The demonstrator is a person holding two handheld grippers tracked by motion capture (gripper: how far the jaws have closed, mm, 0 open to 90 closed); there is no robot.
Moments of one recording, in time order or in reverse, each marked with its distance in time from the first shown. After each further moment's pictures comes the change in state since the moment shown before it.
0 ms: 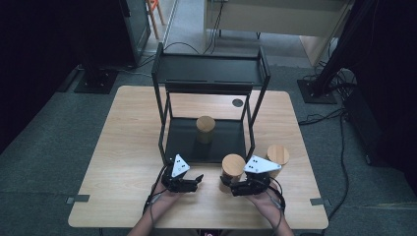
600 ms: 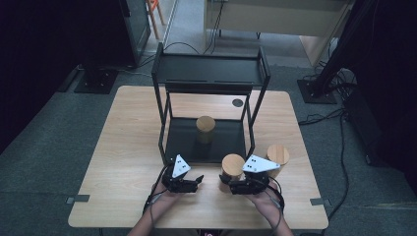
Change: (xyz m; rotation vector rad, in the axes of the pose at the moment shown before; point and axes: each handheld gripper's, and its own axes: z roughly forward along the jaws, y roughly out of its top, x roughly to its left) left arm -0.002 0.000 0.001 0.008 -0.007 0.021; right arm 0.003 0.005 0.001 0.015 0.009 -0.001
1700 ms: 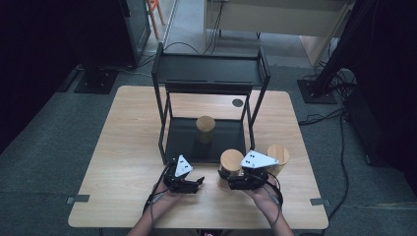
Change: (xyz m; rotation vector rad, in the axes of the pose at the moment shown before) left arm -0.002 0.001 0.004 0.052 -0.017 0.009; right arm -0.001 0.016 0.002 -0.012 -0.024 -0.013
